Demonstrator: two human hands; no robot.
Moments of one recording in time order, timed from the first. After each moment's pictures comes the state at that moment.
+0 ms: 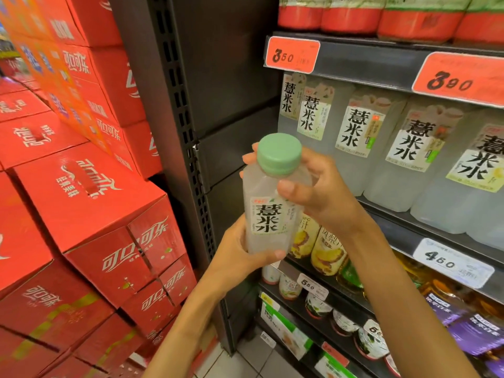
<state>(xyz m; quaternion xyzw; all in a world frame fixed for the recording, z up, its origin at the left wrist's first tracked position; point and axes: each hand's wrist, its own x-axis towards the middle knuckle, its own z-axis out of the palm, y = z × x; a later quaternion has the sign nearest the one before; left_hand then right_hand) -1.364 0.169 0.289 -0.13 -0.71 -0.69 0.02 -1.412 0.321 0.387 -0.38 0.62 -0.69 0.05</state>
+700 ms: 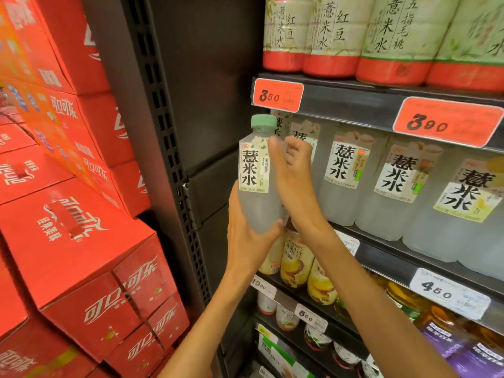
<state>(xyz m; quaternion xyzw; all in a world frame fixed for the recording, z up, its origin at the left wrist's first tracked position) -1.434 0.201 0.321 -0.09 -0.74 -0.62 0.26 -1.466 0.282 0.404 -0.10 0.70 -0.69 -0.15</state>
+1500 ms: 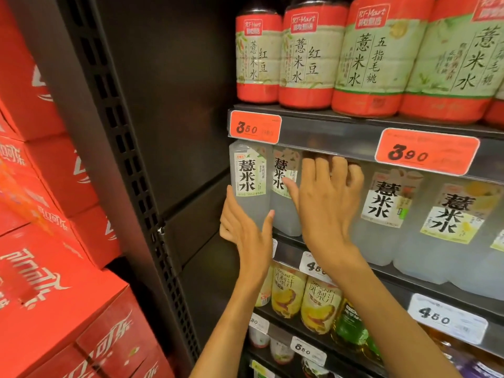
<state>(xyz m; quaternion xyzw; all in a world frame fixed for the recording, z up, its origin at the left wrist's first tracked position) -1.511 0.241 0.316 0.01 -0.80 -0.47 0.38 -1.489 0.339 0.405 0.06 0.81 0.14 -0.57</state>
